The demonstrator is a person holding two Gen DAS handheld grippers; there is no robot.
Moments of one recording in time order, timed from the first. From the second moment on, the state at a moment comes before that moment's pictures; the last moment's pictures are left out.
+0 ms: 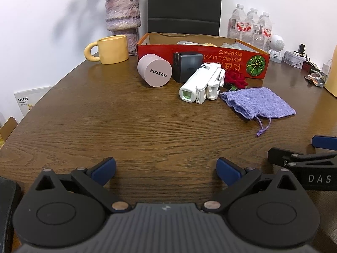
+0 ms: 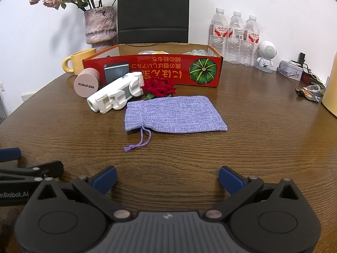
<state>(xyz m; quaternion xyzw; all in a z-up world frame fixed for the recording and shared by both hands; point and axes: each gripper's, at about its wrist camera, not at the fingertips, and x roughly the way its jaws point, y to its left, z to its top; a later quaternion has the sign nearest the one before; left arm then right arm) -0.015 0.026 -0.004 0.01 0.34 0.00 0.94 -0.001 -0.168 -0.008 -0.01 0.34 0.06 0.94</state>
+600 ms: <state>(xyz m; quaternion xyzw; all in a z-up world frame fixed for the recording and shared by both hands) 0.028 0.017 0.039 0.02 0.30 -0.10 0.95 -0.001 -0.168 -0.008 -0.01 0.34 0.06 0.94</state>
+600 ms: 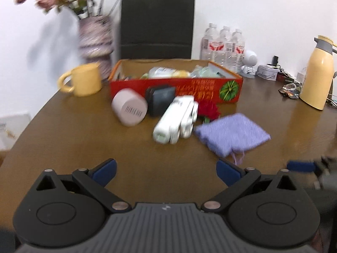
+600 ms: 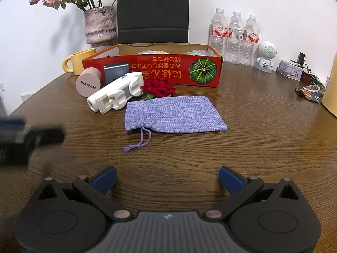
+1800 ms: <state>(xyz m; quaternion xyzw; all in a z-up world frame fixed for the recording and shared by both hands) 0.025 0.016 0.035 -0.04 0.35 -0.12 0.93 0.058 -0.193 0.008 -0.04 0.35 0.14 0.93</state>
